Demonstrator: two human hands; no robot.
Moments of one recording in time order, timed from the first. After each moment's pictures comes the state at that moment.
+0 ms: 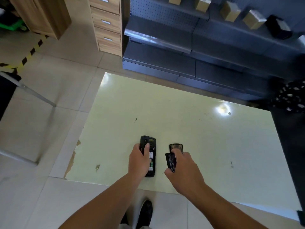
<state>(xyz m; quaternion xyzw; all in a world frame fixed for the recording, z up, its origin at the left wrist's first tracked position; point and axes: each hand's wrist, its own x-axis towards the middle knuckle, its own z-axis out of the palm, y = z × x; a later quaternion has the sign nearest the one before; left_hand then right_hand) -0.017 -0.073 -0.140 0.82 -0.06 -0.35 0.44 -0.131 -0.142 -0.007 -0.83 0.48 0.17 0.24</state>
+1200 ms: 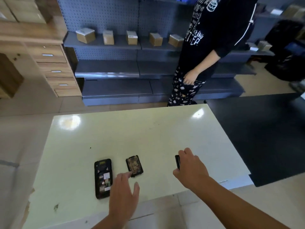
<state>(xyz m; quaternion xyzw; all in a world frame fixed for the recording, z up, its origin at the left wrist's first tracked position) -0.136 -0.067 -0.075 0.84 -0.41 -0.21 0.29 -0.296 -0.222 0.055 -0.81 0.55 0.12 0.15</state>
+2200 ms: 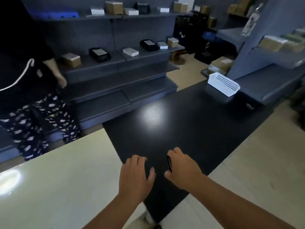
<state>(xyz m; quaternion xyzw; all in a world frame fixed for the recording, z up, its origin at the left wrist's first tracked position) -0.595 -0.489 0.008 0.71 -0.67 -0.11 0.20 -0.762 -0.522 0.088 -0.75 0.64 0.03 0.19</state>
